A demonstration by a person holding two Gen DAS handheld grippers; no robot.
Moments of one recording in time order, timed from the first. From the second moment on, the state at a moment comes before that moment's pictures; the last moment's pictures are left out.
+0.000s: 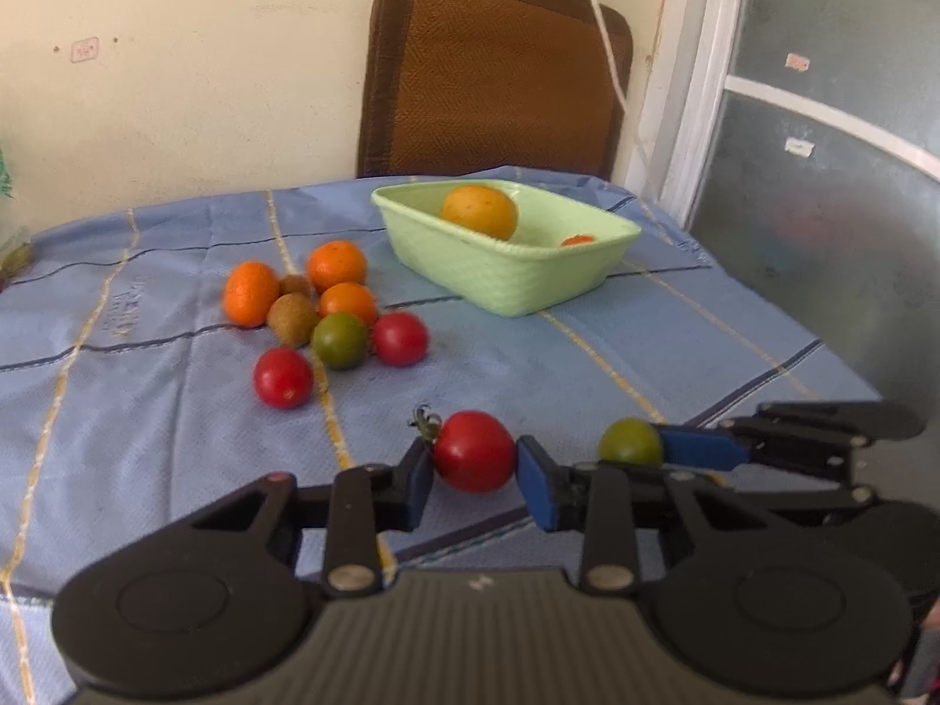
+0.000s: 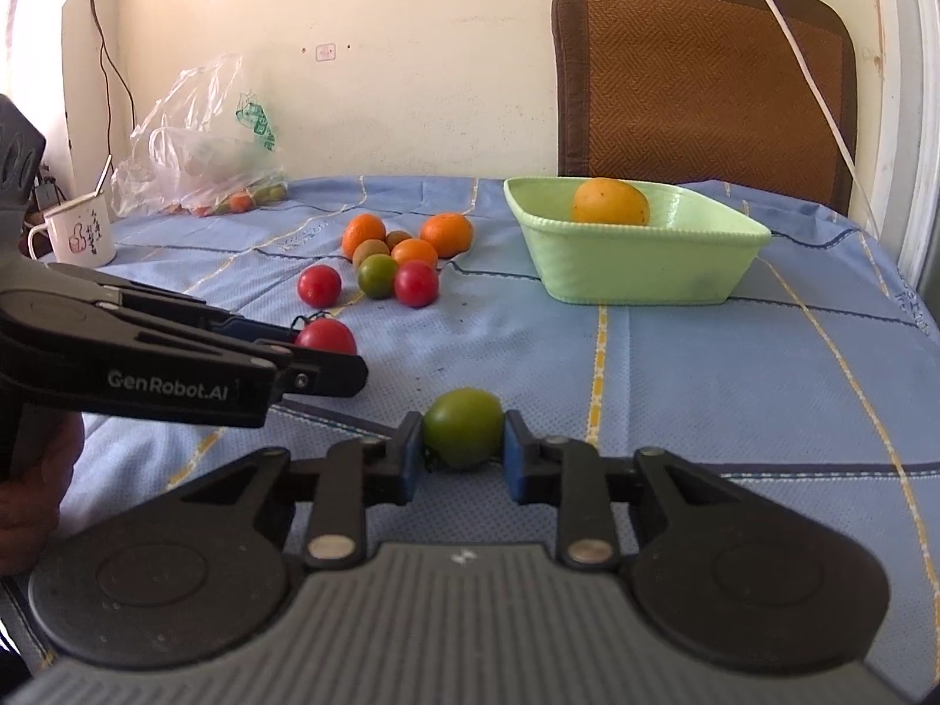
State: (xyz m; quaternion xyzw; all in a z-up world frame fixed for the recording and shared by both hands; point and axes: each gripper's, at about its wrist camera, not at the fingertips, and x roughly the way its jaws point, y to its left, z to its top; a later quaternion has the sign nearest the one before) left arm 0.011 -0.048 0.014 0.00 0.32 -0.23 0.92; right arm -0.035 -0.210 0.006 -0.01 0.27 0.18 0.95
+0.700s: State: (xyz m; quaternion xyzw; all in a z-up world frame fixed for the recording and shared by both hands) left arm 0.173 -0.114 0.046 -0.04 0.34 -0.26 0.90; right arm 0.074 -0.264 0.029 0.02 0.18 0.12 0.98
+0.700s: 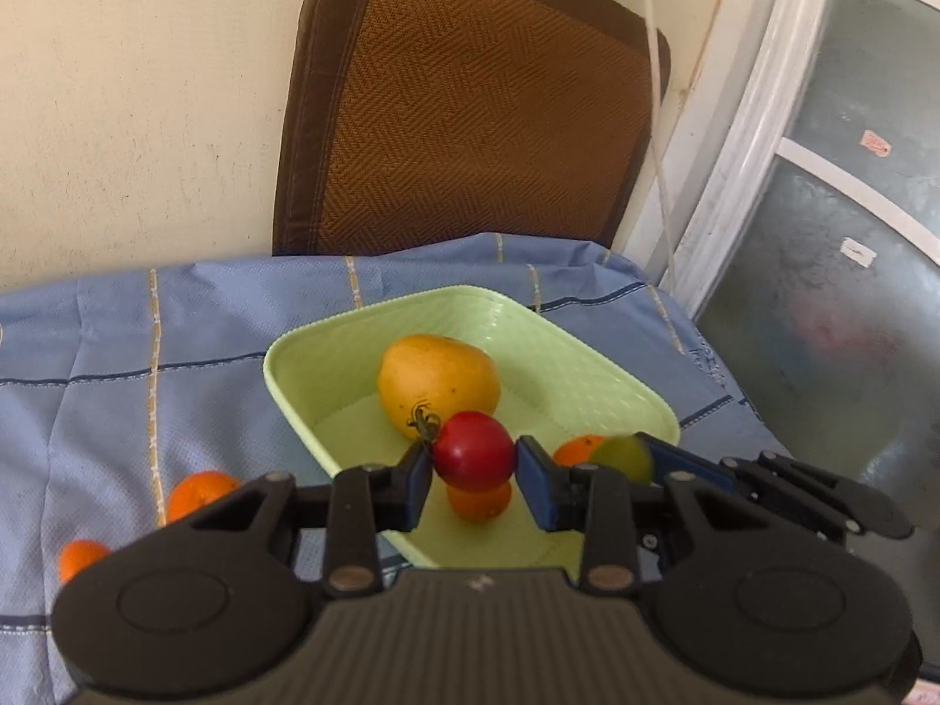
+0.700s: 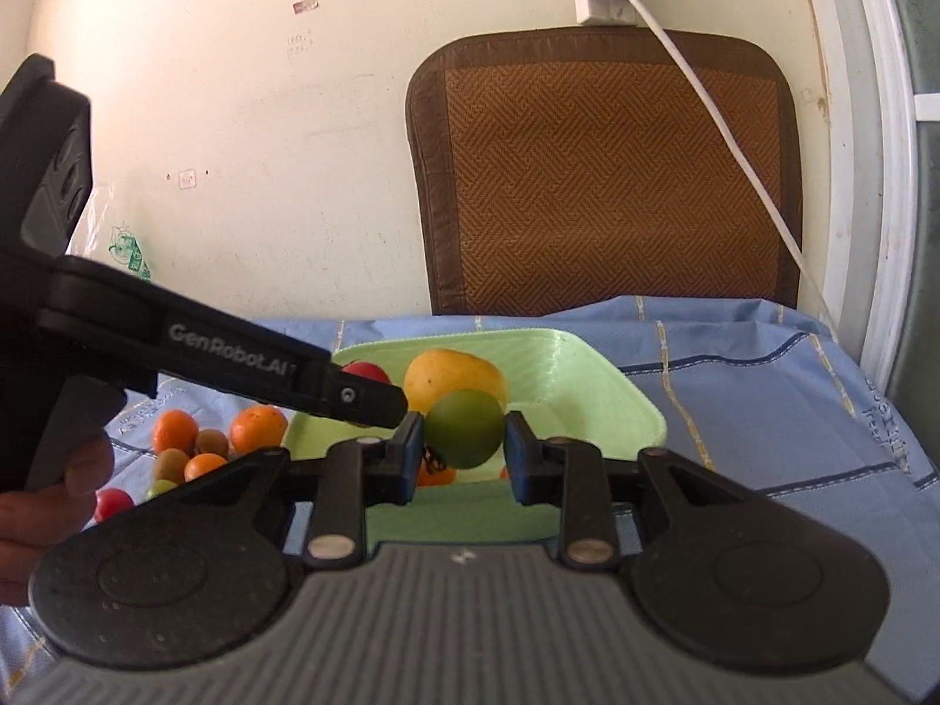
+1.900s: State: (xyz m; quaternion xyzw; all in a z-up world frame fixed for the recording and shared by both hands) left arm 0.075 0.015 0.006 -0.04 0.33 -0.20 0.92; right arm 0.072 -0.155 0.011 -0.06 0.29 0.26 0.92
